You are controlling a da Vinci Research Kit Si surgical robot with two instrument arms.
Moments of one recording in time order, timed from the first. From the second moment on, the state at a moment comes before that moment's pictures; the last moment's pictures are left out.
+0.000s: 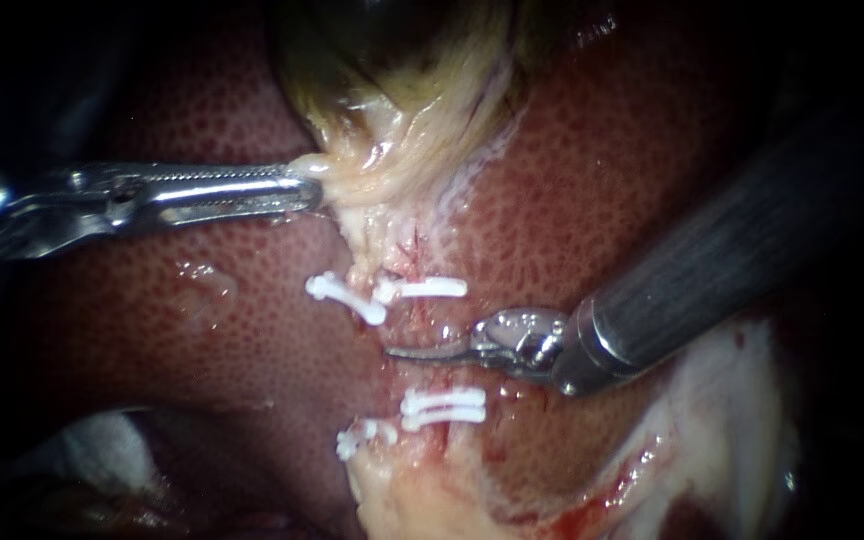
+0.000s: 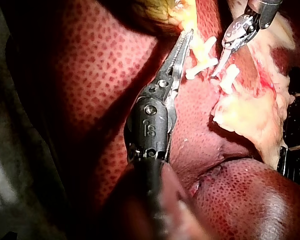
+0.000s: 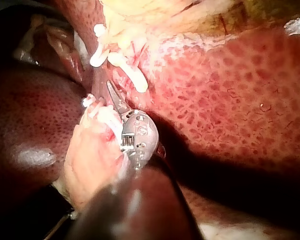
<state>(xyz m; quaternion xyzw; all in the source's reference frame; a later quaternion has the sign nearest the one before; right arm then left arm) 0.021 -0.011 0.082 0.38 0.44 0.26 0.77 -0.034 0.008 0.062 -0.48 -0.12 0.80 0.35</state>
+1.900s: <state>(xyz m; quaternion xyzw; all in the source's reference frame) 0.010 -0.003 0.070 0.19 0.51 0.14 0.83 -0.033 0.008 0.063 -0.48 -0.12 0.80 0.35</state>
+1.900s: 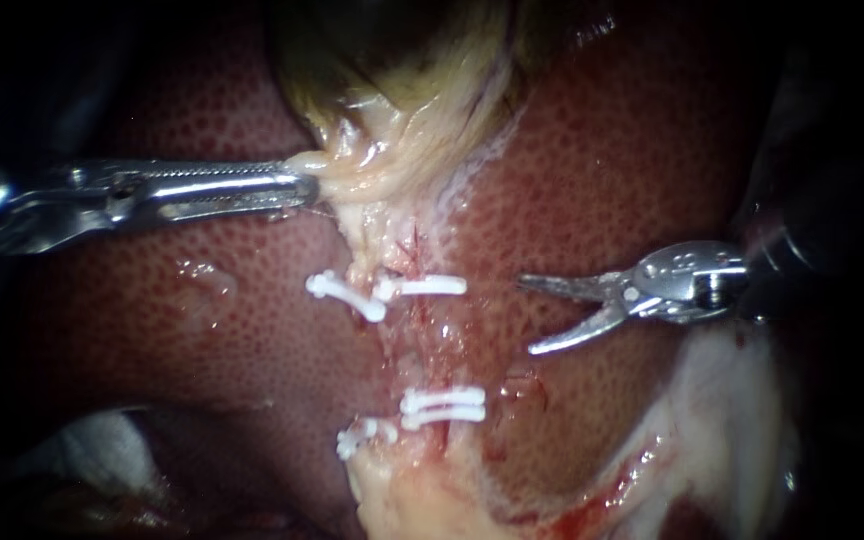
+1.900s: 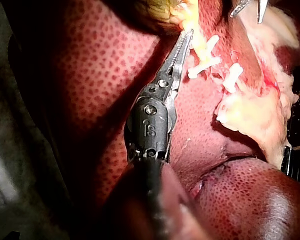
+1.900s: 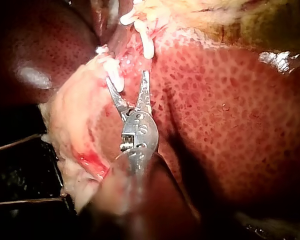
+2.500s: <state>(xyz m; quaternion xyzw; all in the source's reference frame) 0.010 -0.003 0.070 0.18 0.50 0.14 0.83 -0.037 0.006 0.069 -0.47 -0.12 0.81 0.34</state>
